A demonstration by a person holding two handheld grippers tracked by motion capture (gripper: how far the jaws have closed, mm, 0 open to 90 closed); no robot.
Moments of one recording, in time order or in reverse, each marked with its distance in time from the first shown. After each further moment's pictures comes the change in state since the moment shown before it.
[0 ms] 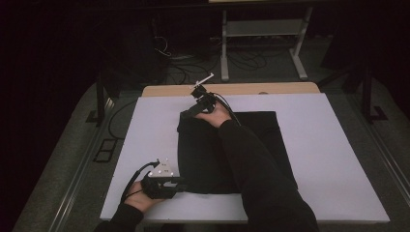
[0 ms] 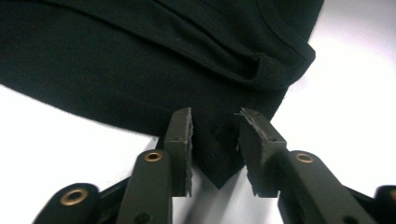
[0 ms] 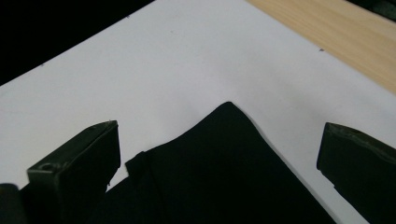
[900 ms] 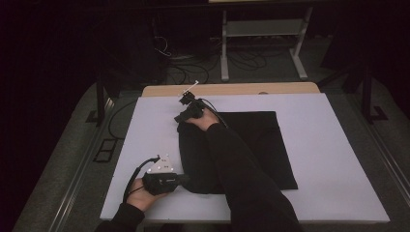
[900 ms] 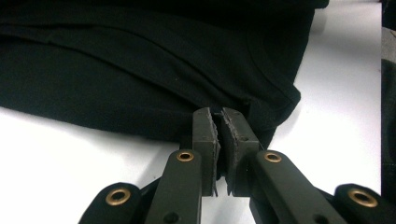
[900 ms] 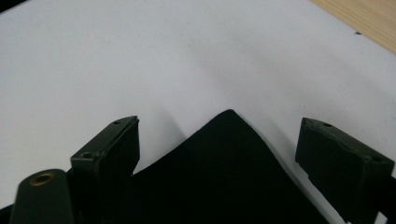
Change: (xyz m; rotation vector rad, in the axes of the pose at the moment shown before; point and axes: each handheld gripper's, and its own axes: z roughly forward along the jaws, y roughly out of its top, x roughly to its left) left arm -0.001 0.013 -0.004 -0.101 -0.009 -0.014; right arm 0.008 0.002 0.056 0.087 -0.101 -0.030
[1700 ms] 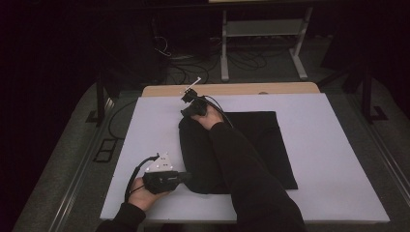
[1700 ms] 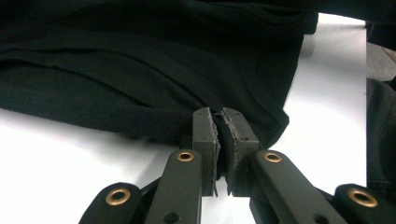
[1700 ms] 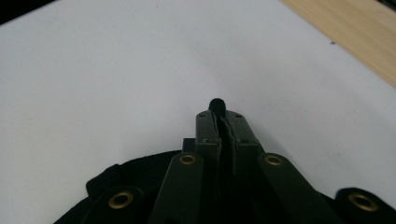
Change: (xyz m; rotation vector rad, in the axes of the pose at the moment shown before) left arm -0.004 0.010 -0.002 -0.056 -0.008 0.004; right arm 0.004 0.003 -0.035 -0.004 0.002 -0.041
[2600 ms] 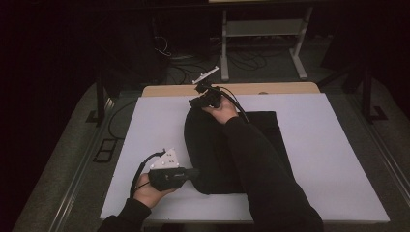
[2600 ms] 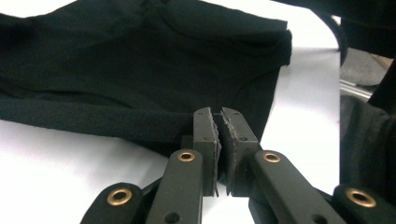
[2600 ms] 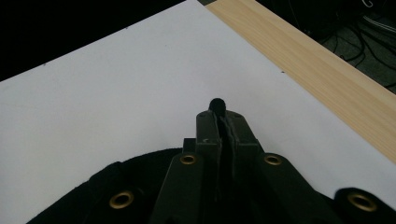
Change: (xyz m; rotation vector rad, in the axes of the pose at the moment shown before) left arm -0.011 0.029 0.003 -0.034 -0.040 0.047; right arm -0.009 -0.003 -0.070 -0.110 0.010 0.016
